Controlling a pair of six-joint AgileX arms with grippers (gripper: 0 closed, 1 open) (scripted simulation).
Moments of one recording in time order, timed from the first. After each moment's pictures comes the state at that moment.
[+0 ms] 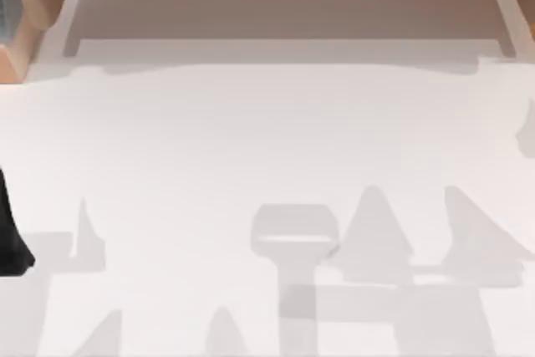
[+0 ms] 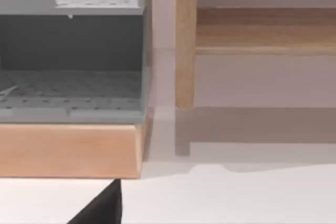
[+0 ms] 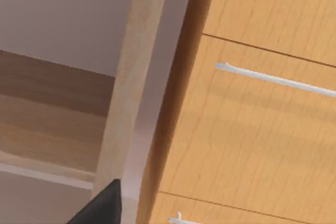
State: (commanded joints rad) left arm 0.00 0.00 0.00 0.00 0.00 0.00; right arm -0.35 1.16 0.49 0.72 -0.34 -0.21
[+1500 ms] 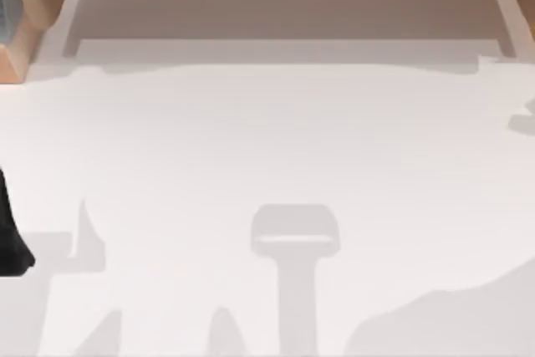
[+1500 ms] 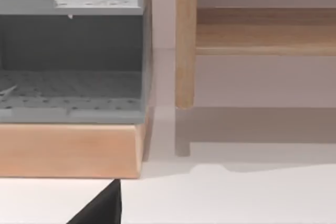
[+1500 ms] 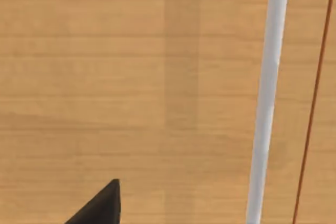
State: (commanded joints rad) left arm 0.00 0.00 0.00 0.00 0.00 0.00; right arm -0.45 2.31 1.13 1.19 -0.41 -1.56
